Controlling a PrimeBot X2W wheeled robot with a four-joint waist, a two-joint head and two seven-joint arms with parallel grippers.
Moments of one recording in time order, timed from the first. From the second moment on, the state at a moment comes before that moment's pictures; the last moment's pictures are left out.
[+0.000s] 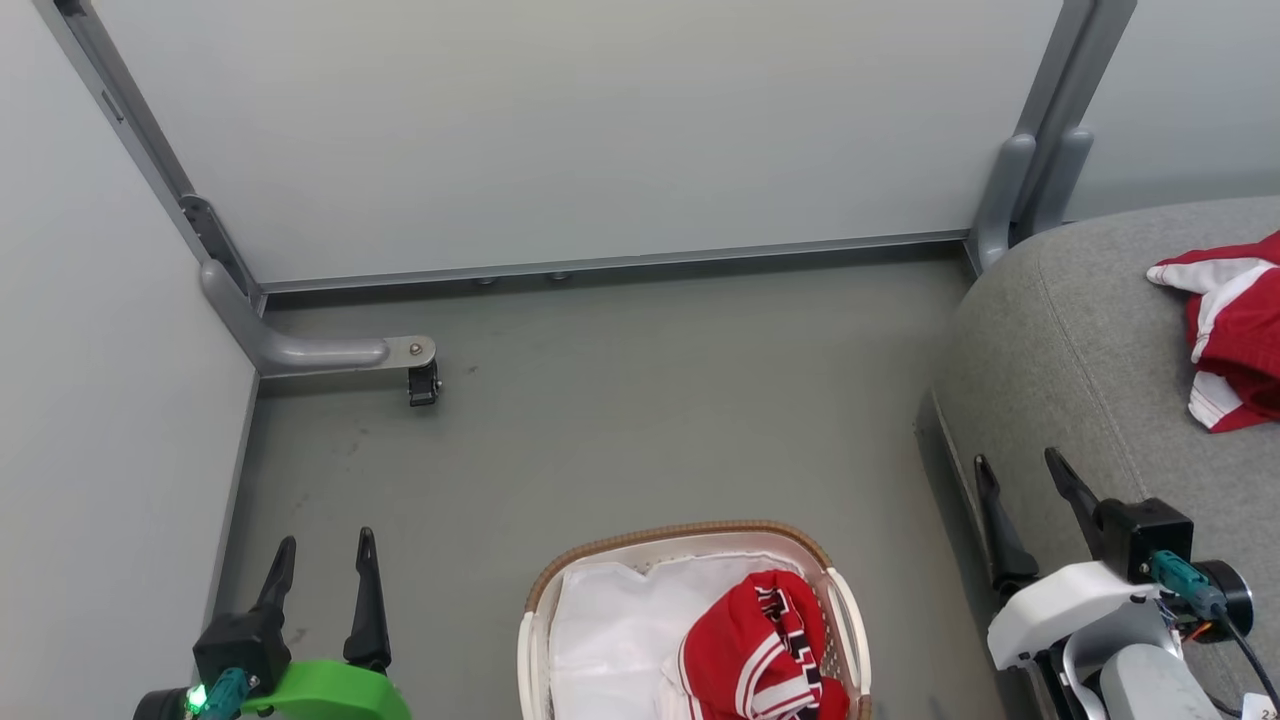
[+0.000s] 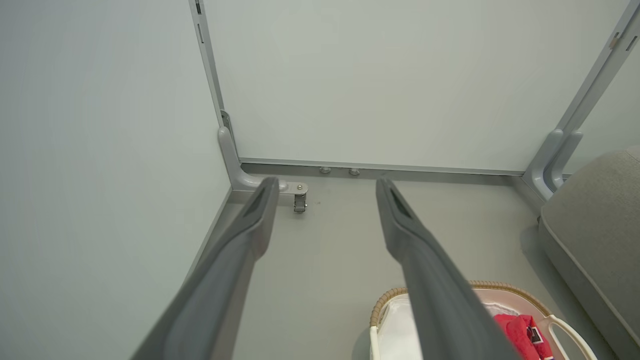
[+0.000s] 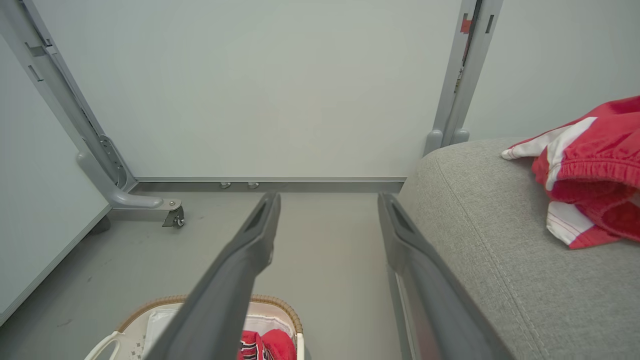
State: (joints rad) left arm -0.03 0.05 -0.01 0.37 -0.17 -0.09 -0.26; right arm -0.16 -0.08 -0.04 0.40 0.13 0.13 -0.26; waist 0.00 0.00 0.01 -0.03
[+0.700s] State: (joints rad) left arm -0.11 0.05 -0.17 0.41 -0.23 -0.09 -0.26; right arm -0.25 -0.06 -0.02 0.34 0.14 0.13 -0.26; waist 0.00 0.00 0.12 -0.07
